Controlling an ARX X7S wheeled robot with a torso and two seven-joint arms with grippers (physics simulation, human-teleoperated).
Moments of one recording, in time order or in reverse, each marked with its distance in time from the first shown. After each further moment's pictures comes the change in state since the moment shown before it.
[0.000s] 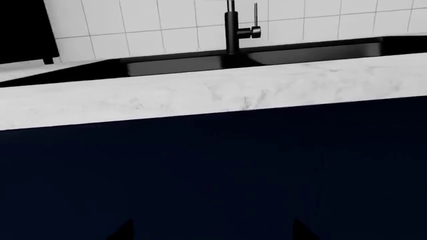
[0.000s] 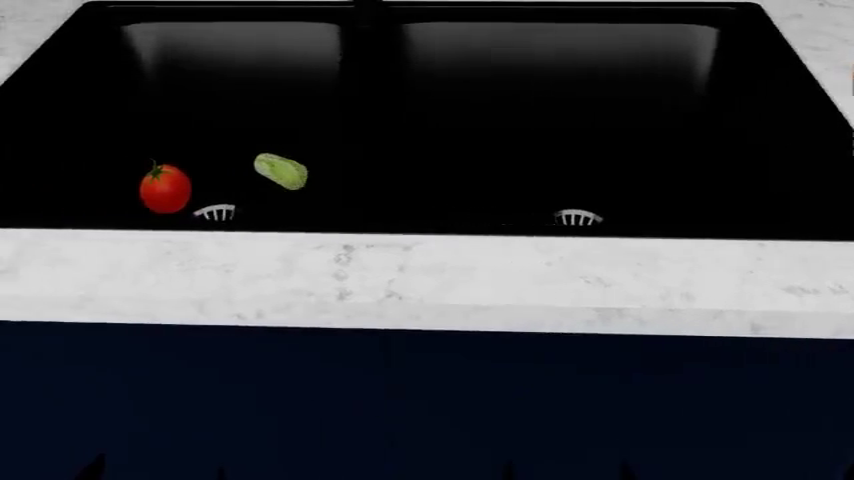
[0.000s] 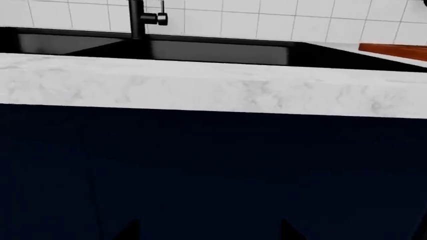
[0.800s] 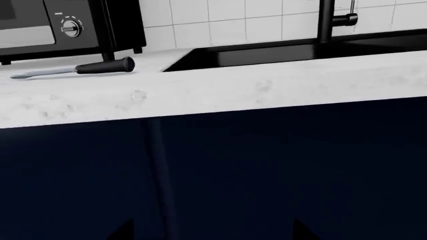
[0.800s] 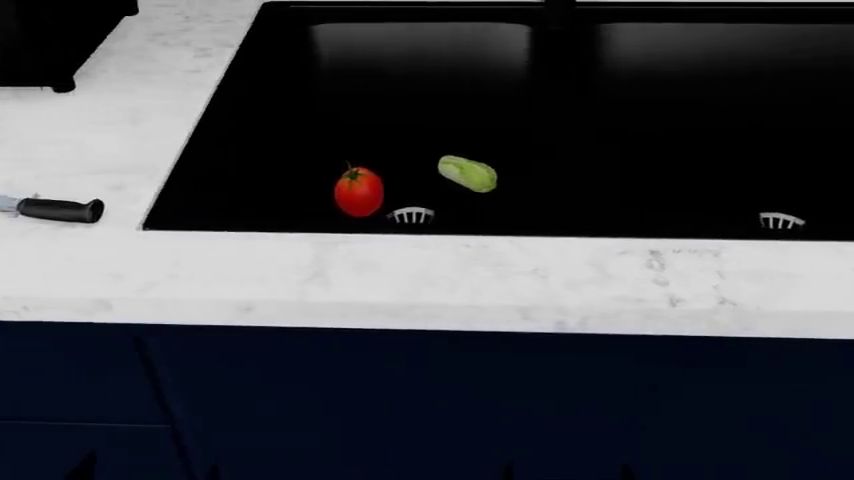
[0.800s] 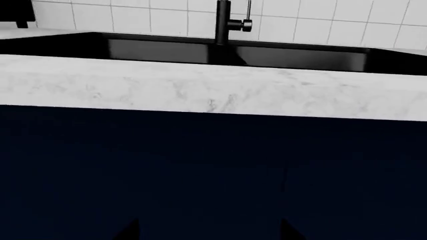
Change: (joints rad) left arm -0.015 -0.034 0.042 0.027 -0.034 -0.054 -0.074; right arm -0.004 0.038 -0.044 -0.021 0.035 0.006 0.052
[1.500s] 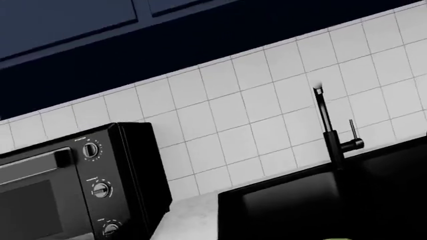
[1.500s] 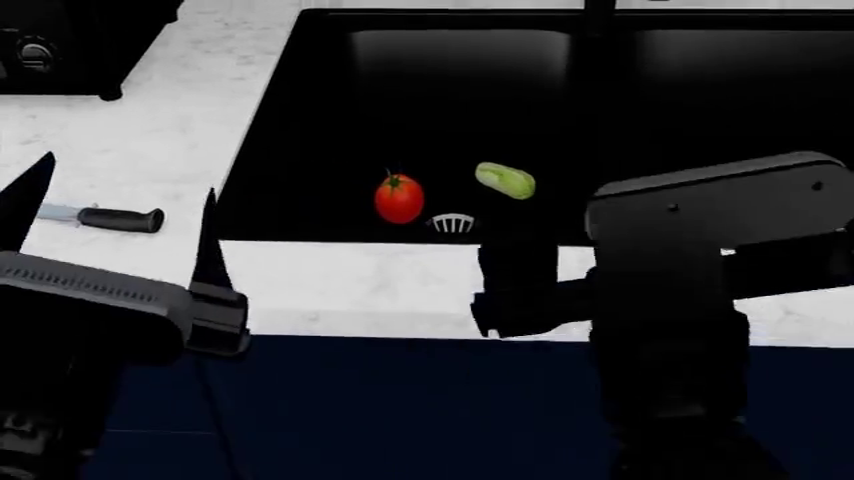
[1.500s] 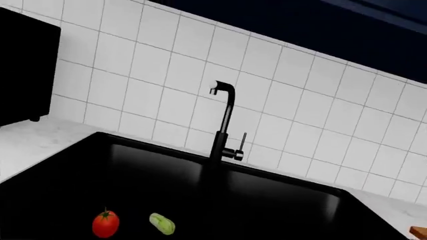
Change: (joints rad) left arm -0.449 -0.016 0.093 0.483 0.159 -0.577 0.067; right arm 0.651 0.159 0.005 -0.646 0.103 1.063 -0.013
